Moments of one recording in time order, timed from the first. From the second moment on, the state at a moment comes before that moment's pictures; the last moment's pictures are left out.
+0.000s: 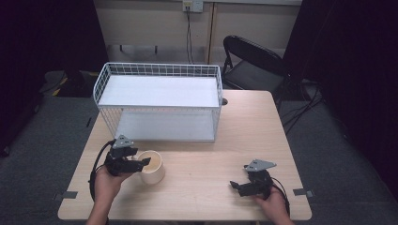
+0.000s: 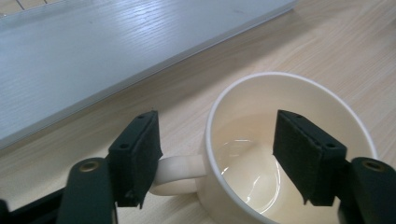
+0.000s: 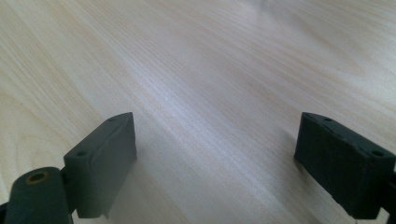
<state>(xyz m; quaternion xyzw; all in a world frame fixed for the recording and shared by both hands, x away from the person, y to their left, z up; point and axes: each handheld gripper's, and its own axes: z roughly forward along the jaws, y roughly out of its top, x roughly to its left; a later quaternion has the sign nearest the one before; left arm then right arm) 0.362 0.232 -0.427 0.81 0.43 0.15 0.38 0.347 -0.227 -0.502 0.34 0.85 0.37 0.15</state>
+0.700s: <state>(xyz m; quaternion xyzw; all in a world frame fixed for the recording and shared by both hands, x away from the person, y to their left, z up) 0.366 0.232 -0.434 0.82 0.42 0.15 0.35 0.347 -0.226 -0.502 0.34 0.85 0.37 0.15</state>
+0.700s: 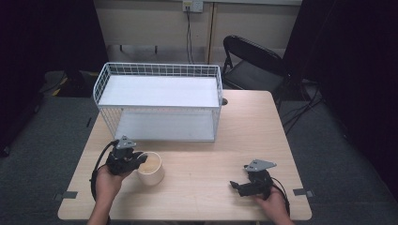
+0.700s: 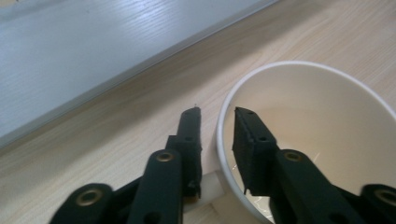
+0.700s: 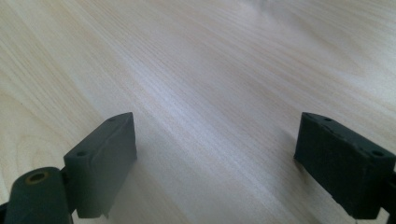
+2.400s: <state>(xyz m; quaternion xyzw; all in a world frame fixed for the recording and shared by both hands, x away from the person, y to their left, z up) 0.369 0.227 -0.412 0.73 0.52 0.26 0.36 0.347 -0.226 -0.502 0.34 0.85 0.37 0.15</state>
